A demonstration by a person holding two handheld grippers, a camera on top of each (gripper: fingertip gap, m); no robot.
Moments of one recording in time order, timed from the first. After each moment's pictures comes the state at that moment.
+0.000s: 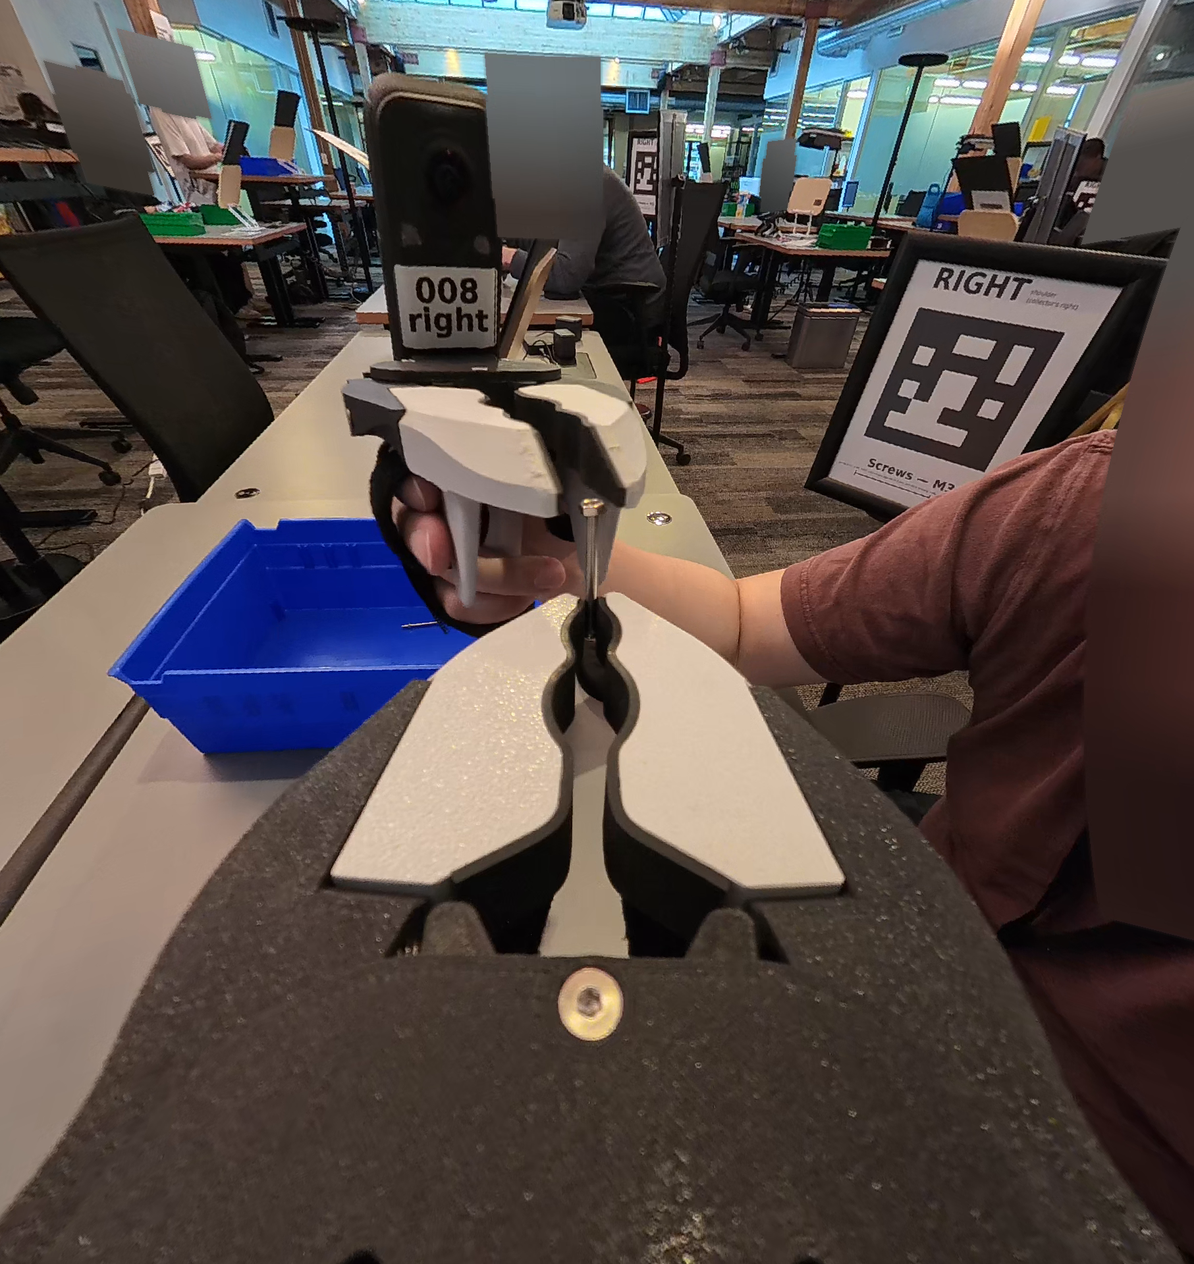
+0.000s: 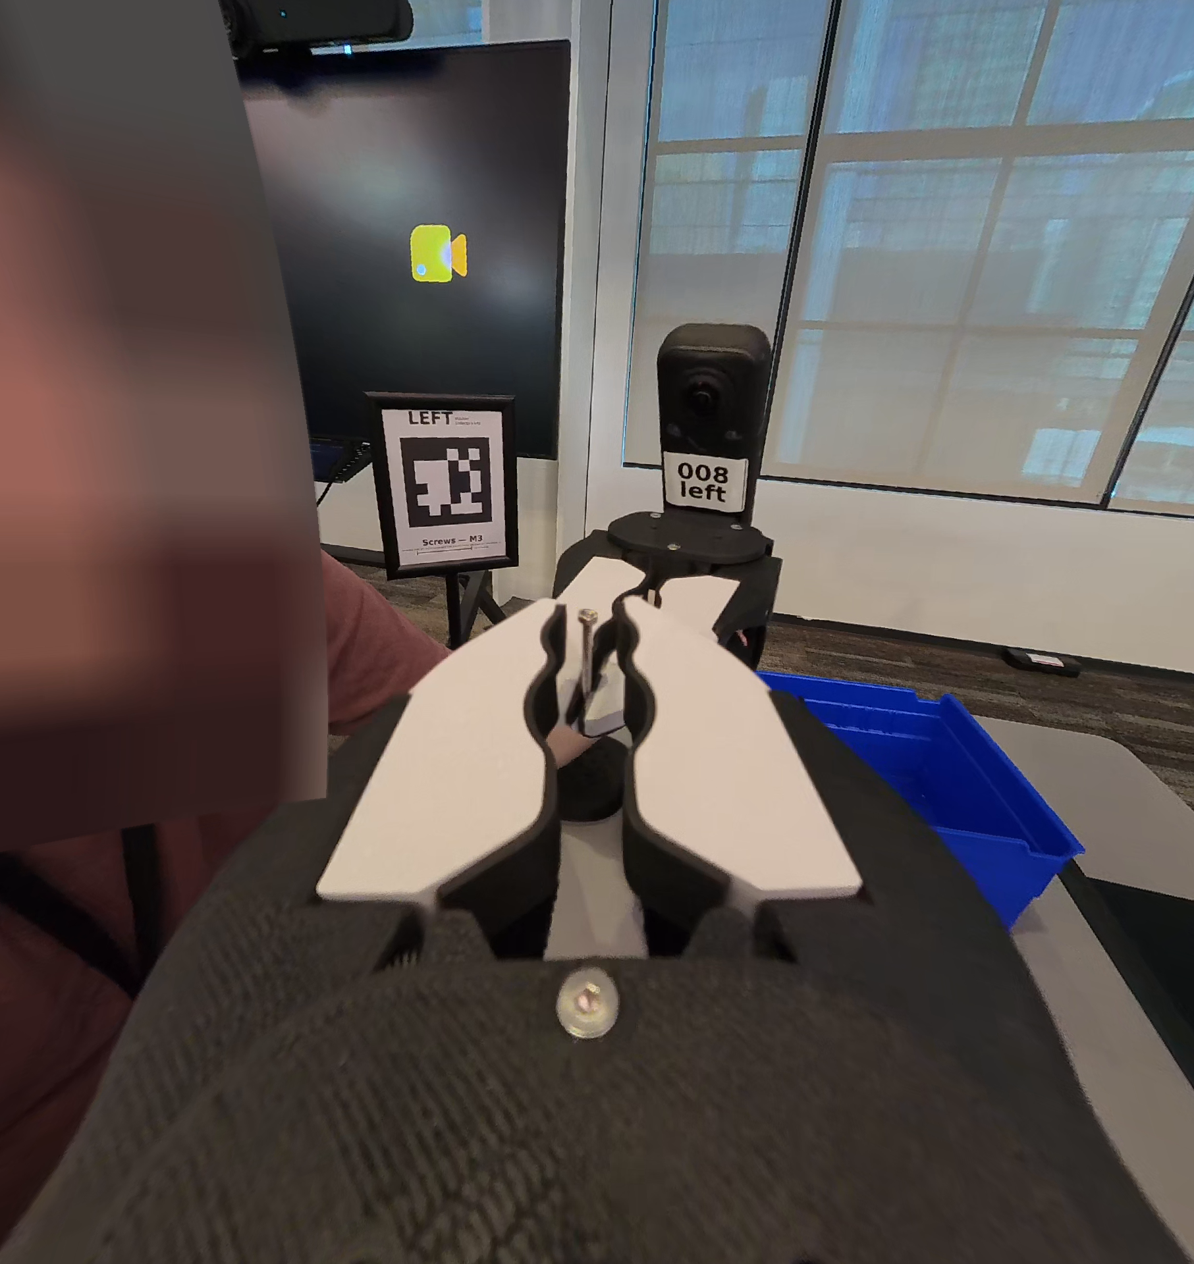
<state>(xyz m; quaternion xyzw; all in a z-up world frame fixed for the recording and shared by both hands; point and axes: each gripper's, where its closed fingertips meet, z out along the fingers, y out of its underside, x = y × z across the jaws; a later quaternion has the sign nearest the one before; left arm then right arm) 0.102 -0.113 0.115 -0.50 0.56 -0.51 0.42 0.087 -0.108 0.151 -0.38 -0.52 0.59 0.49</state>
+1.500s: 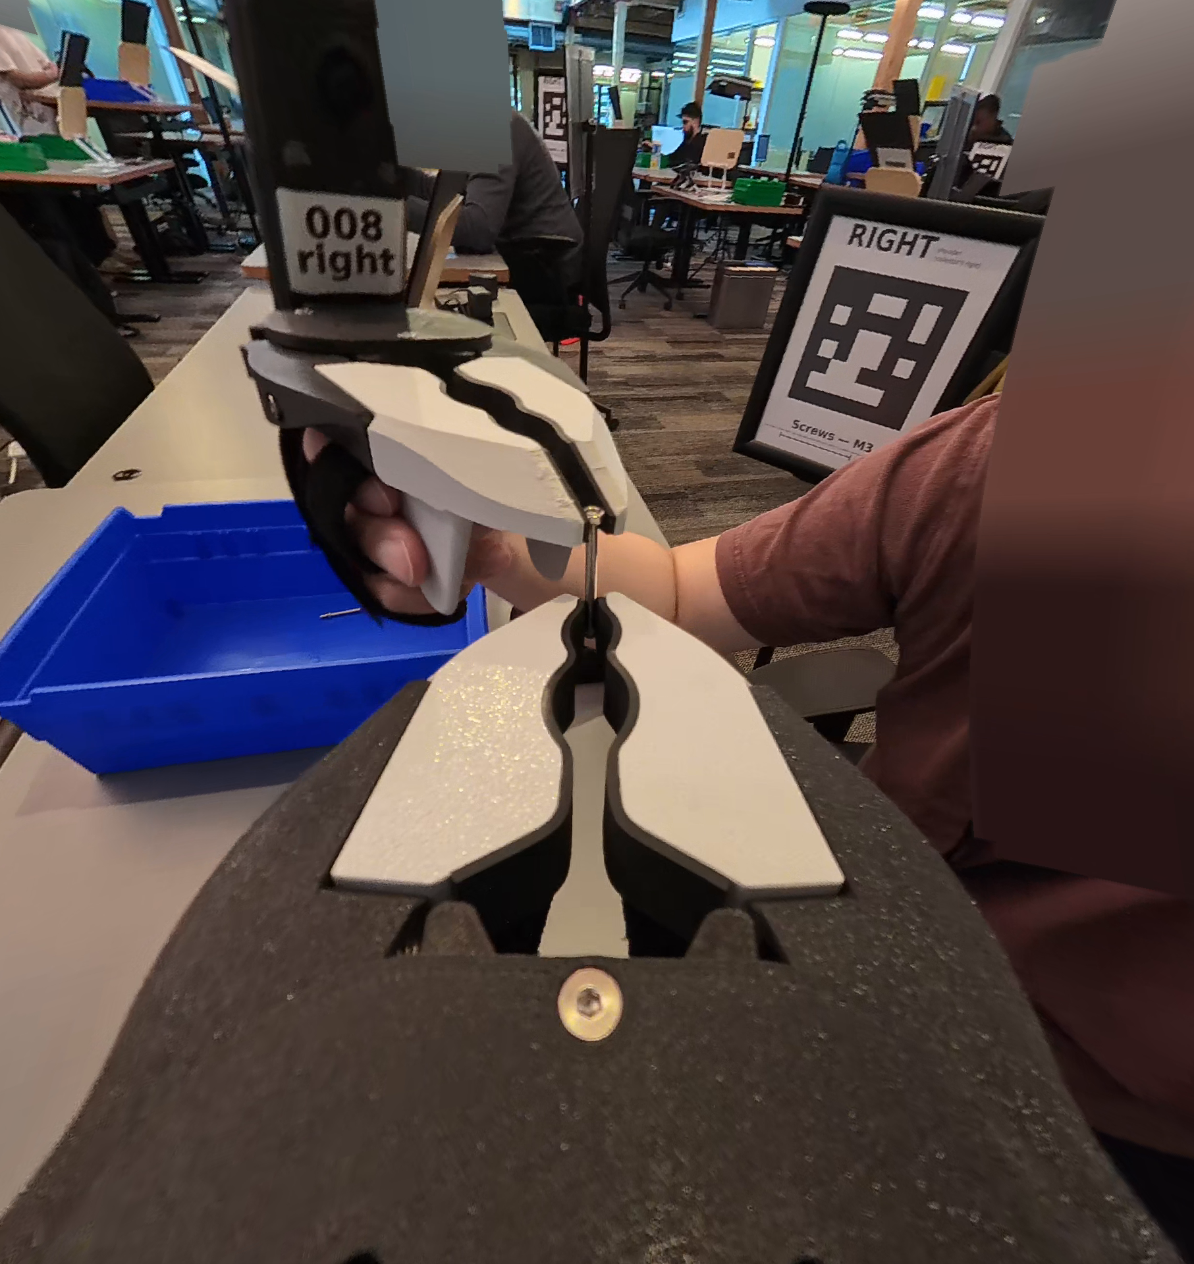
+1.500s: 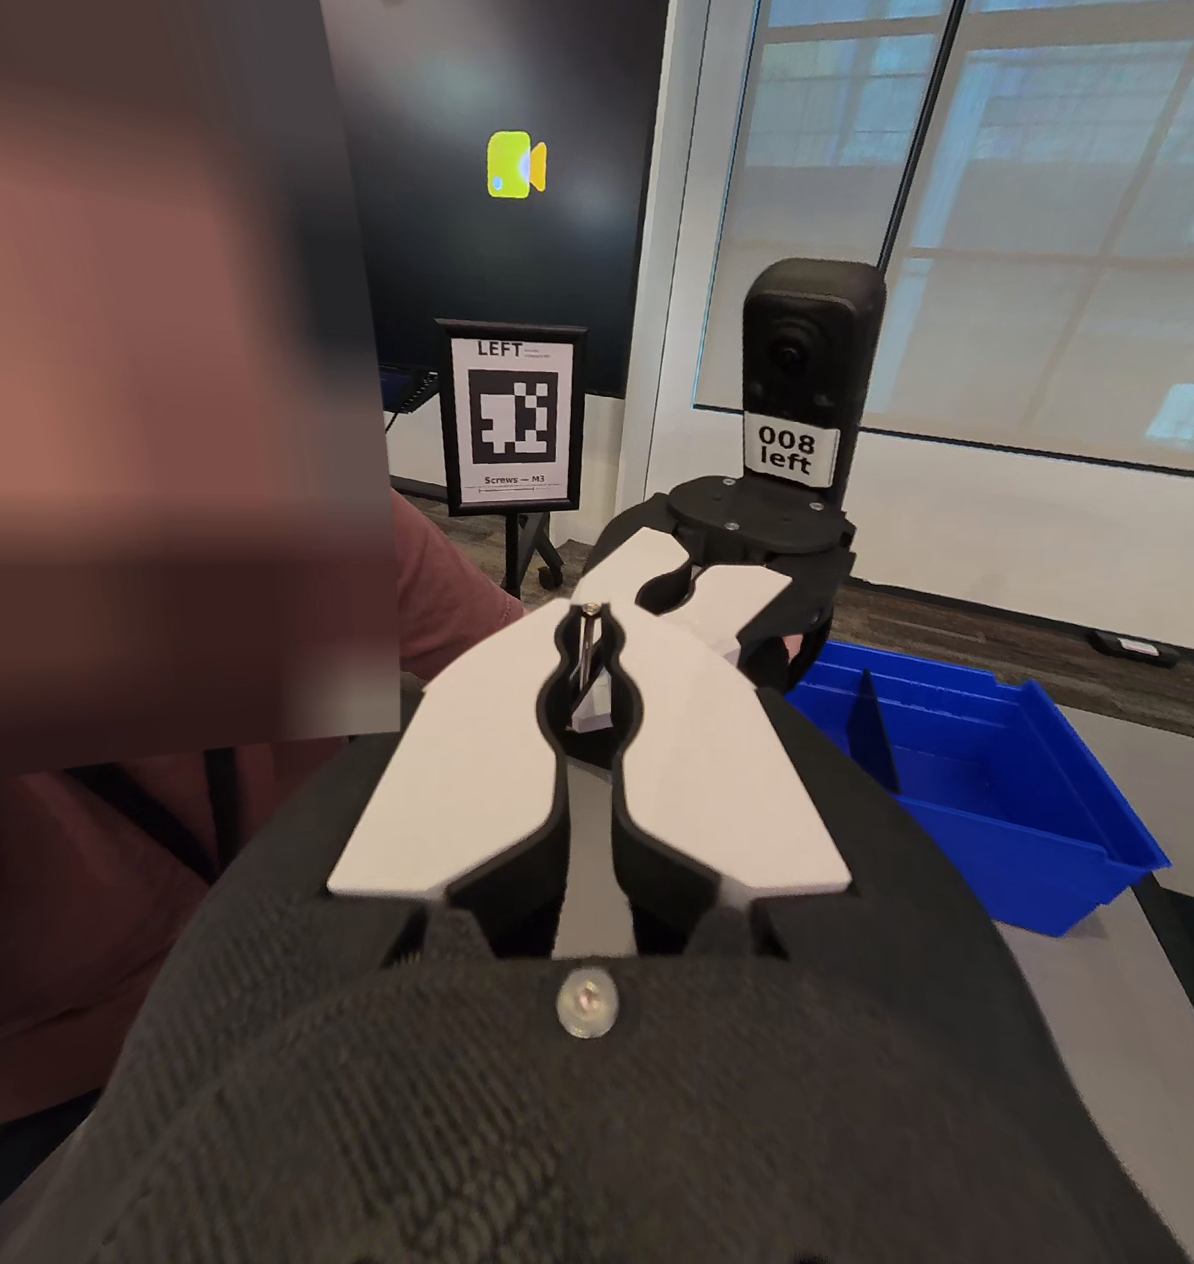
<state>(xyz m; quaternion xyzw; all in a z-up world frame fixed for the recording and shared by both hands) 0.107 -0.134 0.103 -0.48 0.60 -0.52 0.37 0.087 -0.129 0.137 -0.37 -0.58 0.58 0.44</state>
